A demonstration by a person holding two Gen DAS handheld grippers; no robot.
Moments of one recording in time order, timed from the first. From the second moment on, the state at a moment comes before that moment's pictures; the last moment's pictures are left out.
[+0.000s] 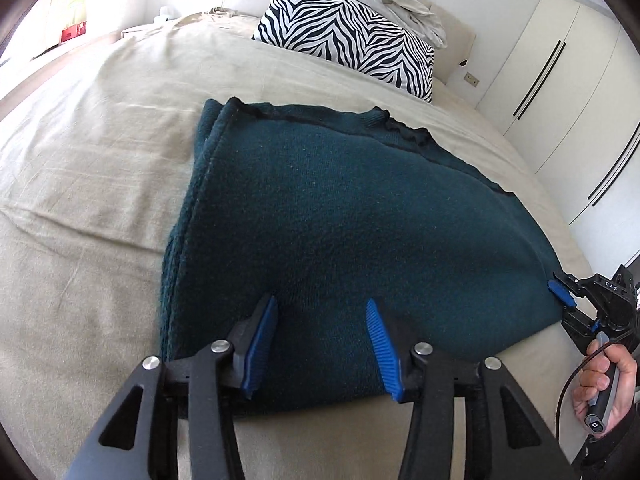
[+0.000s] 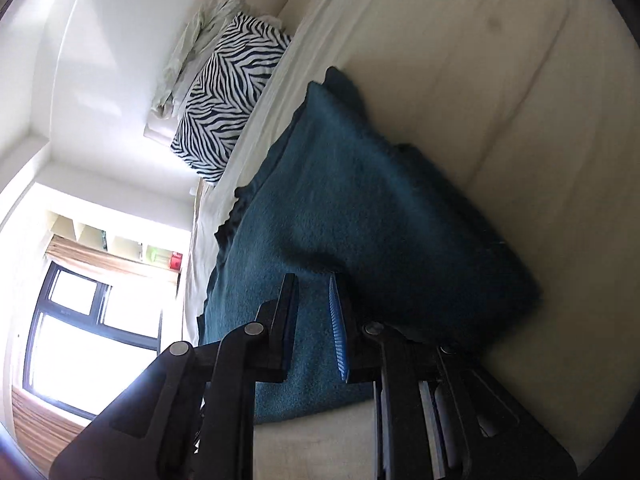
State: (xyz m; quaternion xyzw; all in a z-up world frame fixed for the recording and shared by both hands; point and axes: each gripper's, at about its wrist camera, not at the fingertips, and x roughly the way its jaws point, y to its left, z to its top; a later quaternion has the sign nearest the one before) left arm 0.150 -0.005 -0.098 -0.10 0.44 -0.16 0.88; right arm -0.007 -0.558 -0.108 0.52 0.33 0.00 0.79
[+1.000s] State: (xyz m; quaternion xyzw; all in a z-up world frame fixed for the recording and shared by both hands) left arm 0.152 -0.019 -0.104 -0.05 0.44 -0.17 0.88; right arm -0.032 -0.547 -0.099 0.54 0.32 0.01 0.78
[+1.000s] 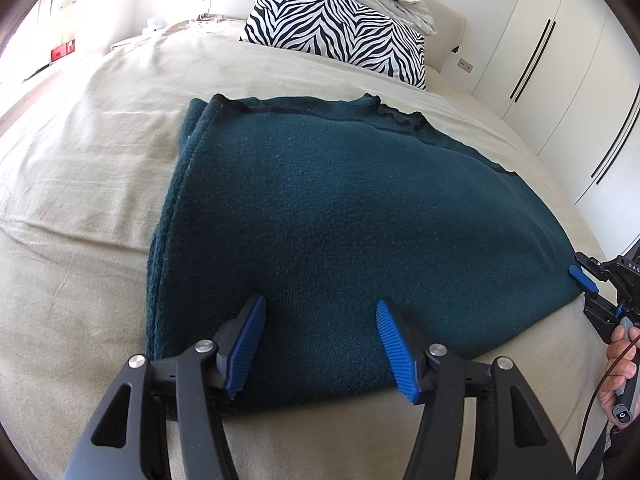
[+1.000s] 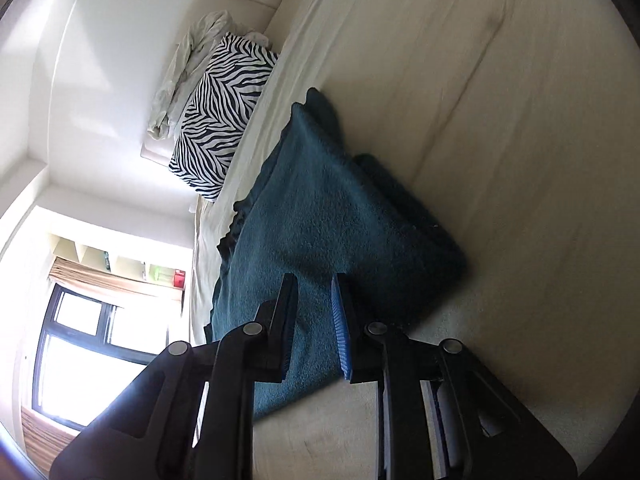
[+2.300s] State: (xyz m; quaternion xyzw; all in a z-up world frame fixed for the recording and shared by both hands) left arm 0.208 0.105 -0.098 -0.29 0.45 -0.17 0.83; right arm 0.118 -0.446 -0.055 0.46 0.38 0.16 0.79
